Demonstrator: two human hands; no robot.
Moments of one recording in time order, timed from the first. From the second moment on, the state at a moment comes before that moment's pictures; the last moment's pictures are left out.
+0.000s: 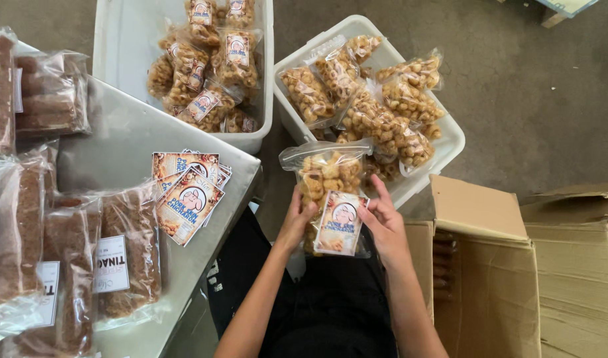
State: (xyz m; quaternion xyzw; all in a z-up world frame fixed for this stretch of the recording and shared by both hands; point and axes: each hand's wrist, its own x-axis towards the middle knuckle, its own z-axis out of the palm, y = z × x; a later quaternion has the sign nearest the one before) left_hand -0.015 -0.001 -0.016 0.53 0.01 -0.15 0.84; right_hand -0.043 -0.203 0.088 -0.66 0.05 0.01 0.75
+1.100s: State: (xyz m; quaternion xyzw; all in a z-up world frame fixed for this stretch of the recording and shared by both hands) left_hand -0.017 -0.010 -0.001 0.66 0.08 -0.16 0.73; right_hand -0.026 -0.140 0.091 -0.97 -0.16 0.00 0.17
